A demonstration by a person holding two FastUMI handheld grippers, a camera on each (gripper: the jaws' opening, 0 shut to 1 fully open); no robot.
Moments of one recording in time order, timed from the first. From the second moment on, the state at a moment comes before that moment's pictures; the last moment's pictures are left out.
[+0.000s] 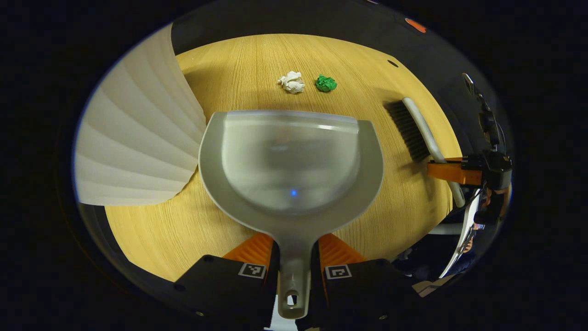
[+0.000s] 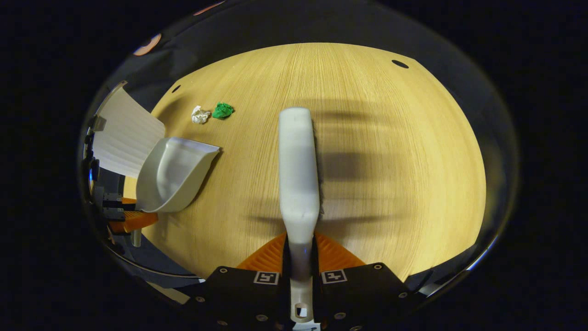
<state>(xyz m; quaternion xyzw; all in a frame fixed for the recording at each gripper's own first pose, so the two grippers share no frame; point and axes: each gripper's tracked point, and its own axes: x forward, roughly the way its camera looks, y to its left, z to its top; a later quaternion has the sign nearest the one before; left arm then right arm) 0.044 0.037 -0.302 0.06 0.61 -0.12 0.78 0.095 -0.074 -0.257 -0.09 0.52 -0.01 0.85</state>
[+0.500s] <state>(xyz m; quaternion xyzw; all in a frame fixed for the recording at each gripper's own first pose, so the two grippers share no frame) 0.048 0.045 -0.298 0.09 0.59 -0.16 0.79 0.199 -0.043 -0.205 -0.19 0.46 0.05 0.86</state>
